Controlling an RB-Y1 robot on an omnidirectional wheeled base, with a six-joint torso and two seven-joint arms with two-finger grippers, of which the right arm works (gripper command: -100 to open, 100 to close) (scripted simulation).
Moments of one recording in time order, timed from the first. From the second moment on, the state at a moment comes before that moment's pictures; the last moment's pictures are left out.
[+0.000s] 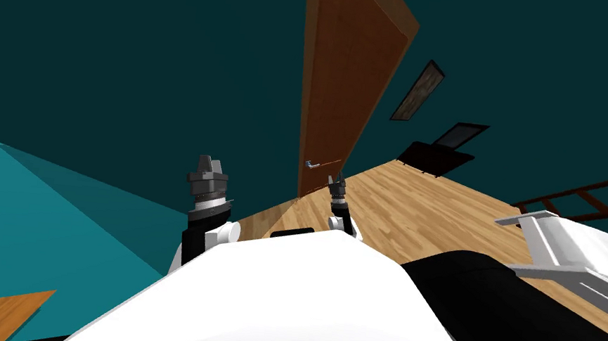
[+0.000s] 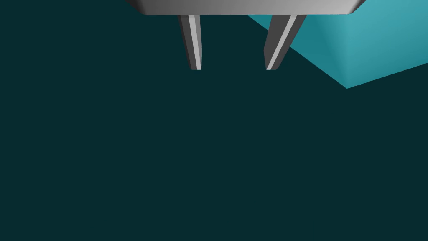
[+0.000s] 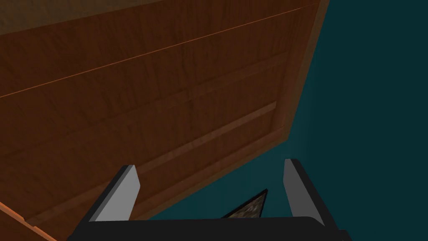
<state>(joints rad) 0.39 -0.13 0.05 -1.86 -0.09 -0.64 -0.18</state>
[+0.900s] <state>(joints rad) 0.33 -0.18 0.05 -1.64 -0.09 -0.70 -0.21</state>
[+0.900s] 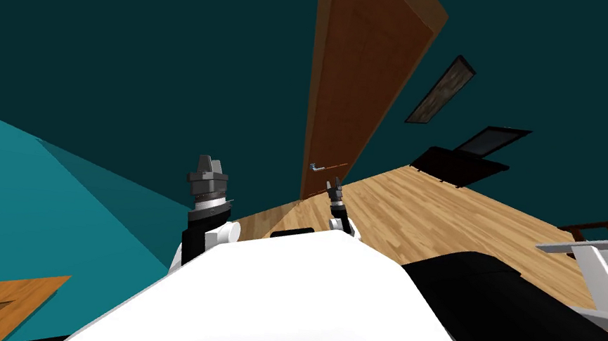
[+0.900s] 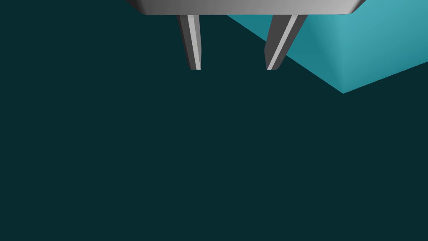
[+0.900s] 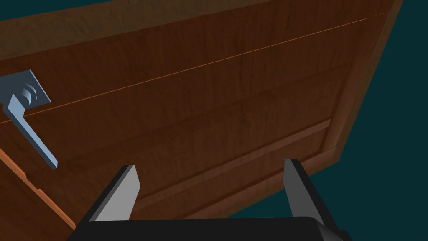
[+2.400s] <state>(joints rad) 0.22 -0.26 0.05 -1.23 -0.09 -0.79 -0.24</state>
